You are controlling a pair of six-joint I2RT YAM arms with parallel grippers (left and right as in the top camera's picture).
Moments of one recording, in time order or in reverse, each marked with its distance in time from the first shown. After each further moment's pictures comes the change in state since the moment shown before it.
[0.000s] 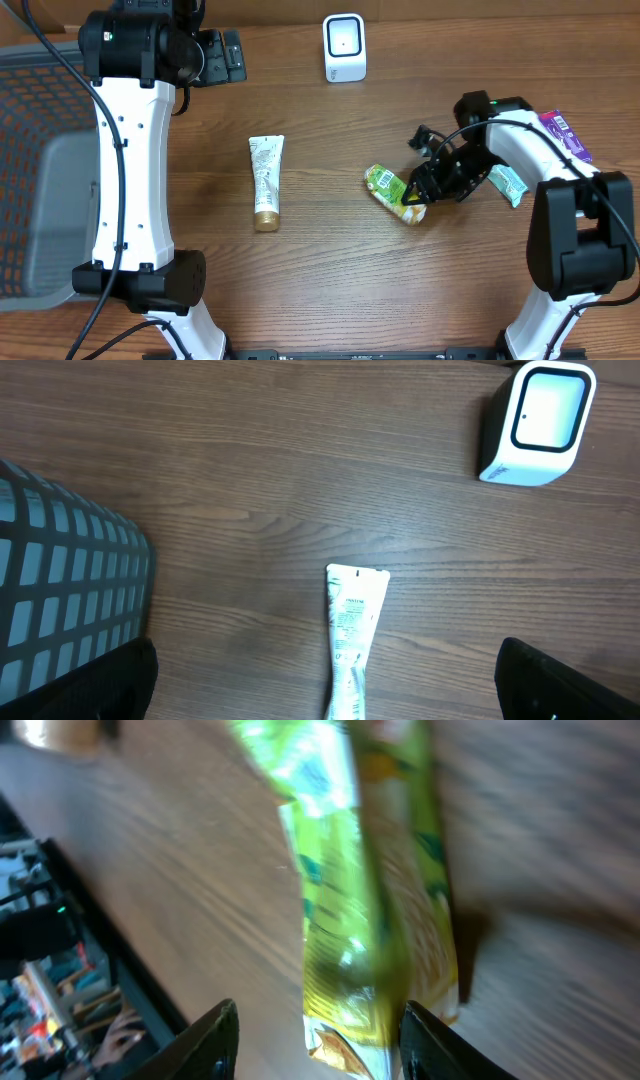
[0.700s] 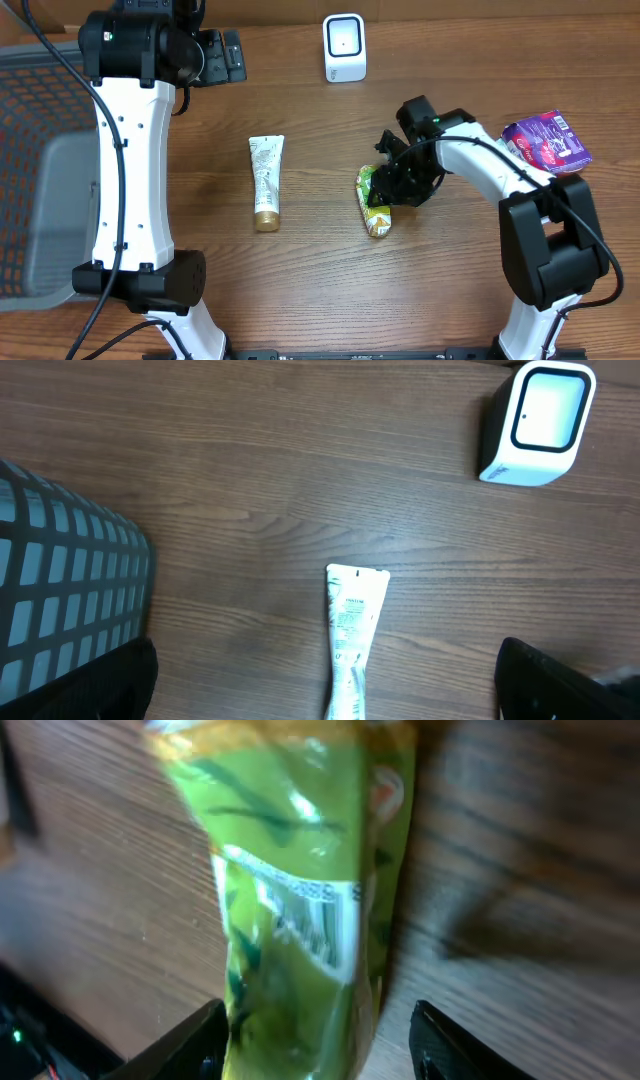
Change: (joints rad) left arm 0.000 0.000 0.000 0.000 0.000 0.000; right arm 0.228 0.000 -0.035 0.240 0.179 0.517
